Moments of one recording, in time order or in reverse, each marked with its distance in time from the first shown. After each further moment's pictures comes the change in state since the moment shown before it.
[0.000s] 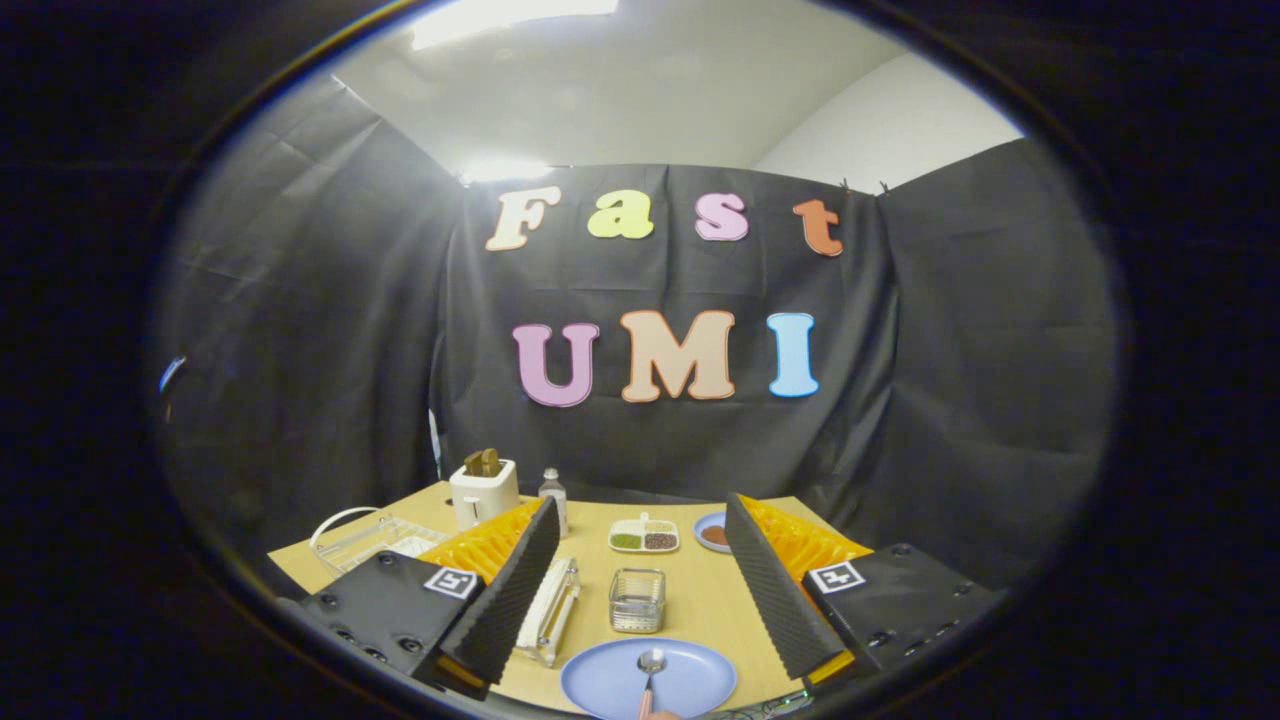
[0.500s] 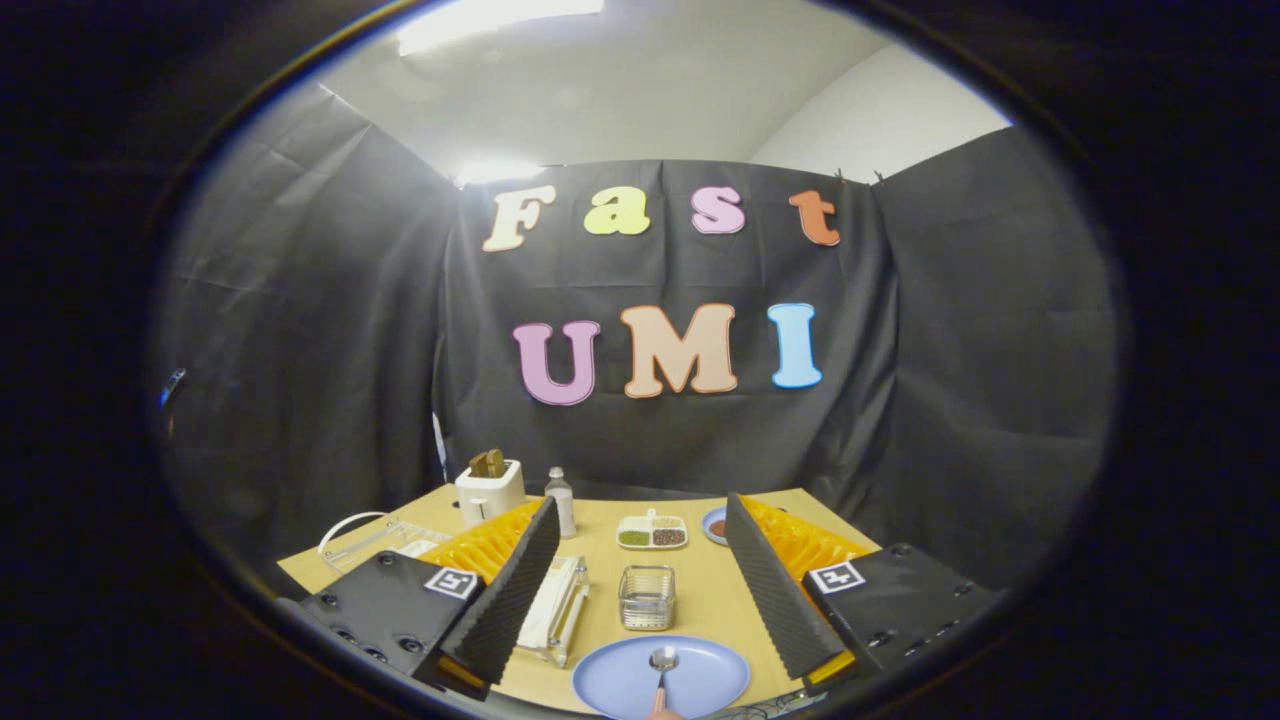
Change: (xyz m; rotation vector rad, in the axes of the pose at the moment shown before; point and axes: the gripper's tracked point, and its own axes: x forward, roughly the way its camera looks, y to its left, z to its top) arm 0.003 0.000 -0.005 0.029 0.016 0.000
